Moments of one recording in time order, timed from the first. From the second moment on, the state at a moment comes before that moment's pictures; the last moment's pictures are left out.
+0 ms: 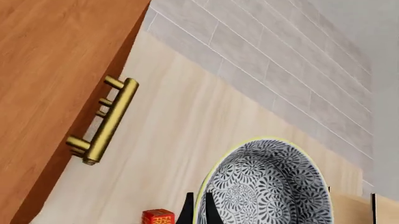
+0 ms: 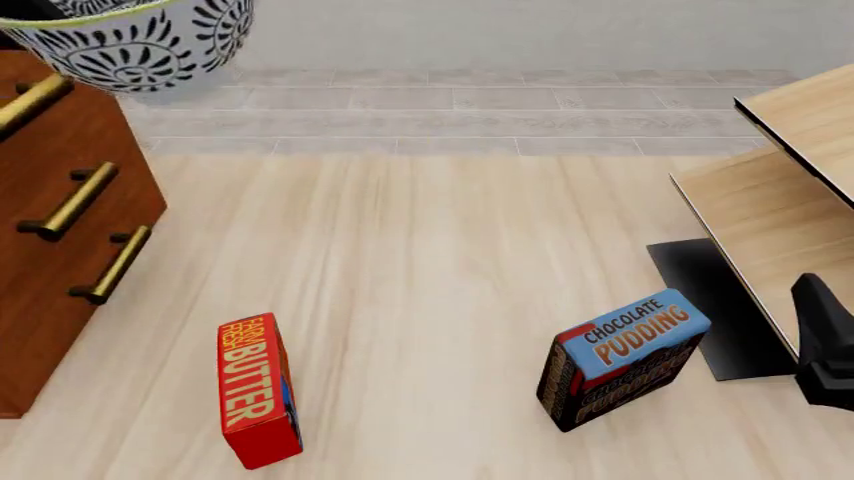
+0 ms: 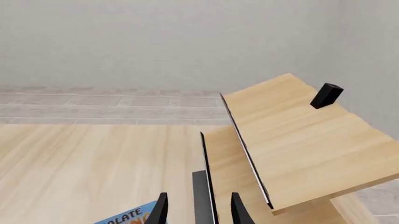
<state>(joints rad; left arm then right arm) -0.08 1.17 -1.42 1.00 -0.65 -0.07 0.20 0.00 -0.17 -0.05</state>
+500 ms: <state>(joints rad) 0.15 1.22 -1.76 1.19 -0.64 -0.07 0.21 0.00 -0.17 -0.05</state>
